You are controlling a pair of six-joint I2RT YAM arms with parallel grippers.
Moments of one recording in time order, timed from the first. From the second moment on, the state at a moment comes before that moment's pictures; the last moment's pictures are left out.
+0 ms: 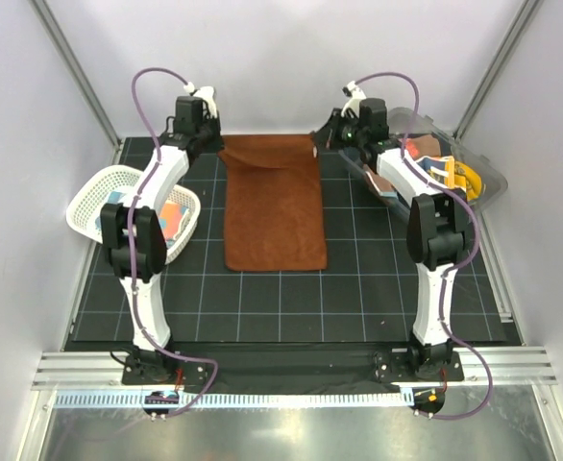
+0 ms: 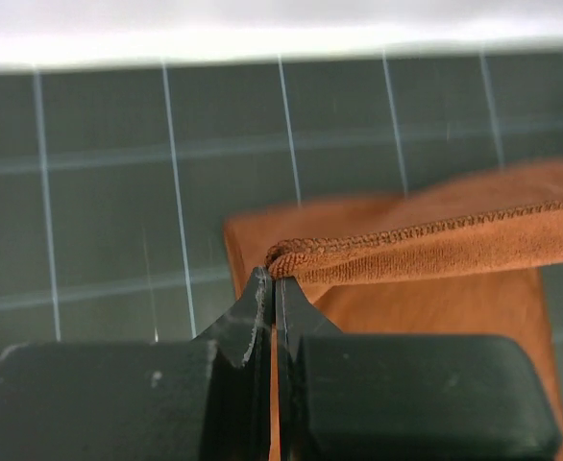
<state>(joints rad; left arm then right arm) -0.18 2.06 1.92 -0.37 0.06 -0.16 0.22 2.16 1.87 0.01 -0.48 0.37</state>
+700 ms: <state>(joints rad) -0.26 1.67 1.29 -0.40 0.13 -0.08 0.25 1.66 1.09 0.01 -0.51 0.38</state>
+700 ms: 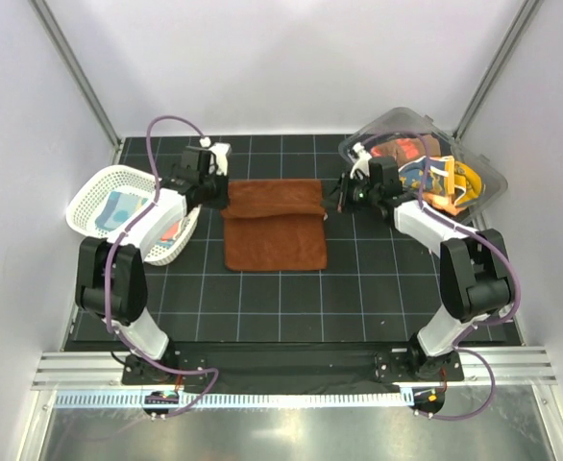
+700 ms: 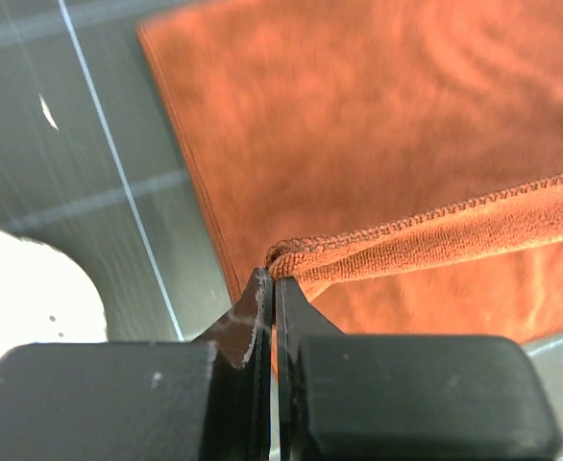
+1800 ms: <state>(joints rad) -0.39 1.55 1.11 -0.49 -0.01 -0.11 0.29 1.54 0.82 0.06 -0.48 0.40</state>
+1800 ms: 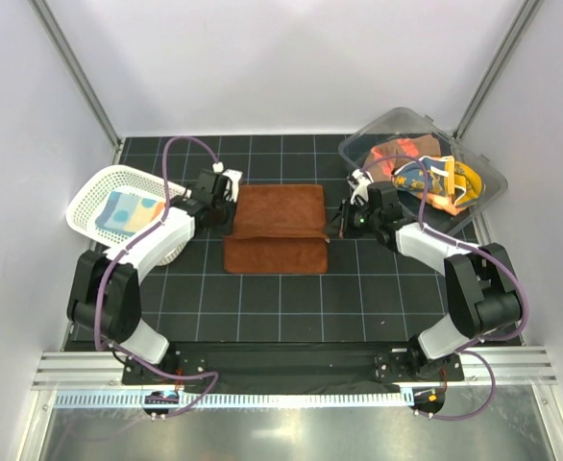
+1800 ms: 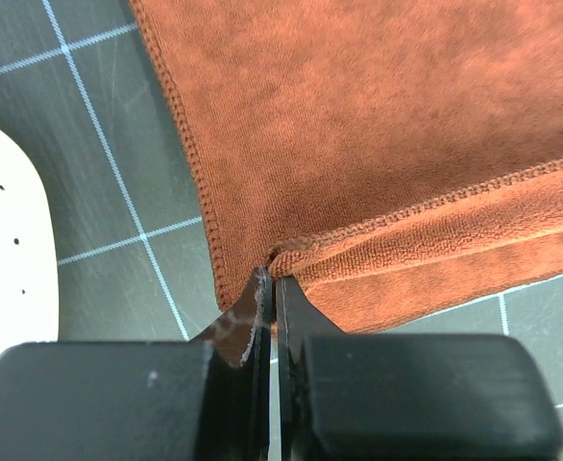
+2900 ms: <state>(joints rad) -0.47 1.63 1.19 -0.63 -0.14 -0.12 0.31 1.52 0.84 -0.04 -0.43 0.40</state>
